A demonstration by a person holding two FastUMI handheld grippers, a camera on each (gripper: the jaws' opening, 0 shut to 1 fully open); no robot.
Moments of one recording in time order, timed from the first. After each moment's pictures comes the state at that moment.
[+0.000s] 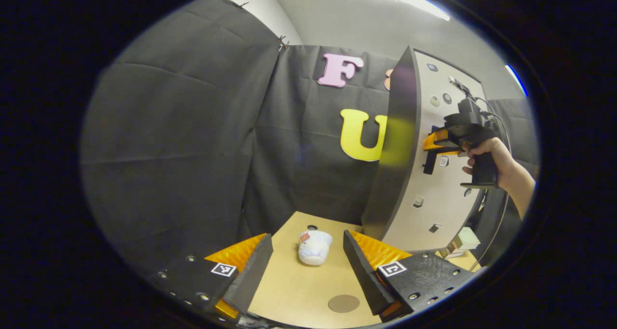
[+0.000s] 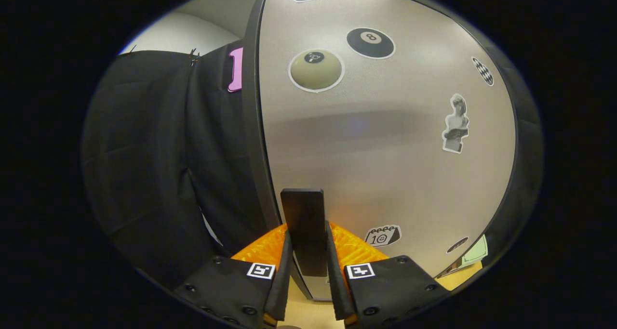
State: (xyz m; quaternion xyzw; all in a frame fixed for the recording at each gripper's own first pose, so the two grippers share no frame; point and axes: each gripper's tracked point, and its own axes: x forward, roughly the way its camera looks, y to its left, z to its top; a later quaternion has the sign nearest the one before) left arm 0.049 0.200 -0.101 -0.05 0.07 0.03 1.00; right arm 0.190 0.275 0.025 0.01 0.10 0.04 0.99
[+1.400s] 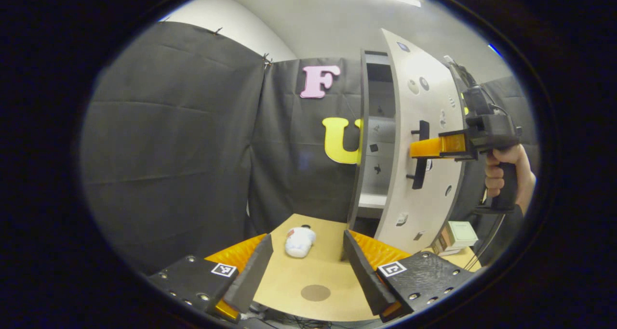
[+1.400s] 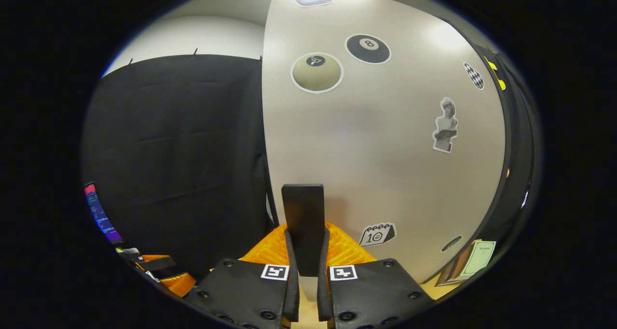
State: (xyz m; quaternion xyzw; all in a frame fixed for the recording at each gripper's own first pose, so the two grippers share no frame) left arm -0.052 0.033 -0.058 -0.01 0.05 0.08 1.00; right arm 0.131 0.264 0.022 -0.03 0.09 0.27 0.96
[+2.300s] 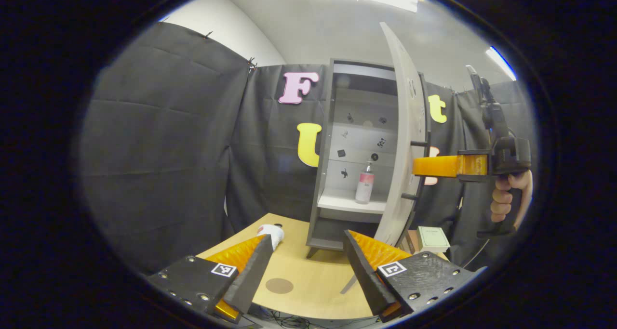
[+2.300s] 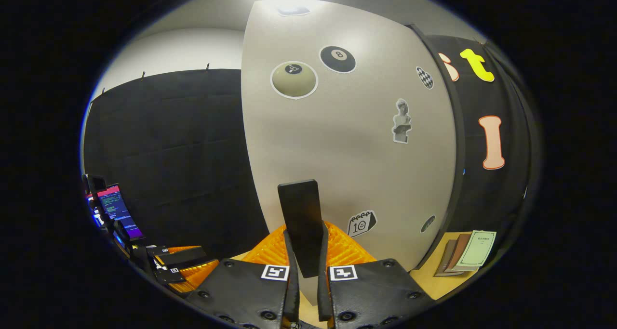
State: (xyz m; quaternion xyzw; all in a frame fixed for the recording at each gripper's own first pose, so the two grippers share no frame) left arm -0.091 -0.073 -0.045 -0.02 0.04 0.03 1.00; right arm 0.120 0.233 0.024 0.00 0.07 0.30 0.95
